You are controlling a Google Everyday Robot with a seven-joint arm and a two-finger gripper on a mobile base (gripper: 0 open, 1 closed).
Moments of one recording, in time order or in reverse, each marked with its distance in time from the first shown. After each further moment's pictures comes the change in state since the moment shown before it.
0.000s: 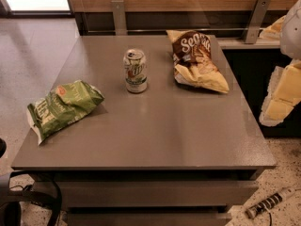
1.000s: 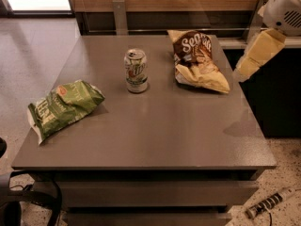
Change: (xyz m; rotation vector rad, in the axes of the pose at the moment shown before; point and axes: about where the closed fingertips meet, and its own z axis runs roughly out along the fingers) arm -0.014 -0.095 0.026 0.114 -0.107 0.200
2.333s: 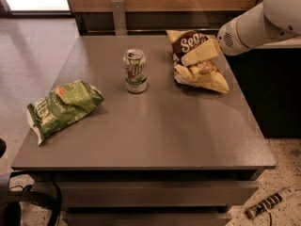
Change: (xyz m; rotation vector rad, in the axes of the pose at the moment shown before) arm -0.051 -0.056 0.142 0.017 -0.293 0.564
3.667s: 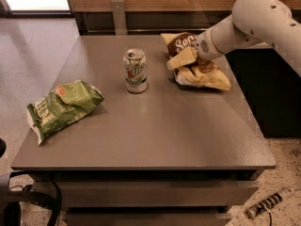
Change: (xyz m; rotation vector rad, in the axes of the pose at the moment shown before) arm -0.007 0.021 0.085 -0.162 0.031 0.004
